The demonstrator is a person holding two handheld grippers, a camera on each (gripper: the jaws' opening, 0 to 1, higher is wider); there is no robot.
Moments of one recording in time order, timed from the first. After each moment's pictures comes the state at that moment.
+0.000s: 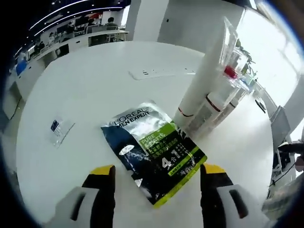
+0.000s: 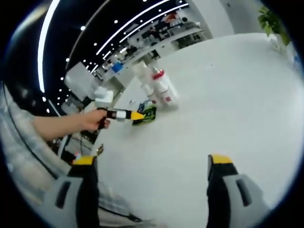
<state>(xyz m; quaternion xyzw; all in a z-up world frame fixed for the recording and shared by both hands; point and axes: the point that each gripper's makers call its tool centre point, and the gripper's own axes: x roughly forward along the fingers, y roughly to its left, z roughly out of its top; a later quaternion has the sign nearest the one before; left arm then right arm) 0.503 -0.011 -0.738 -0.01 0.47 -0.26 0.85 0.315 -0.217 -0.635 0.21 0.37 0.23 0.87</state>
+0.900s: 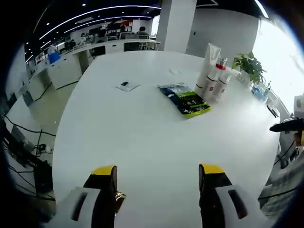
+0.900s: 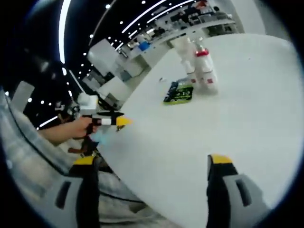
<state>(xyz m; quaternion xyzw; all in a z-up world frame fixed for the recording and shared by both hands) 0.357 0.146 -0.711 0.01 0.44 -0.15 0.88 0.276 -0.139 -0.641 0.15 0.41 0.37 0.82</state>
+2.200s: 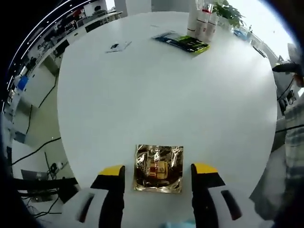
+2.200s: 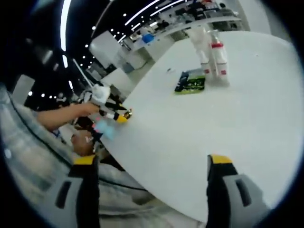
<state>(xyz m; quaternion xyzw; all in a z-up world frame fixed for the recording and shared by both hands) 0.322 0.220 -0.757 0.16 0.56 -0.24 0.77 0.249 -0.115 -0.644 0.13 0.43 0.38 0.81</state>
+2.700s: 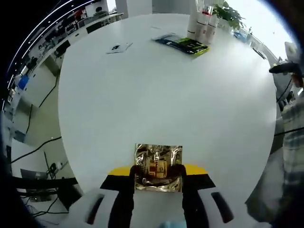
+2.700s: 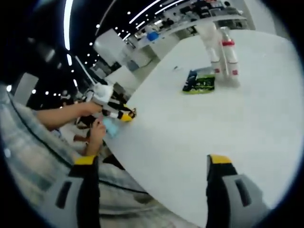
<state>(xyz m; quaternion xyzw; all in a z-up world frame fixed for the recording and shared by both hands) 0.323 0.220 -0.757 0.16 0.56 -0.24 0.78 0.254 -0.093 -0.647 0.13 0.43 0.40 0.80</state>
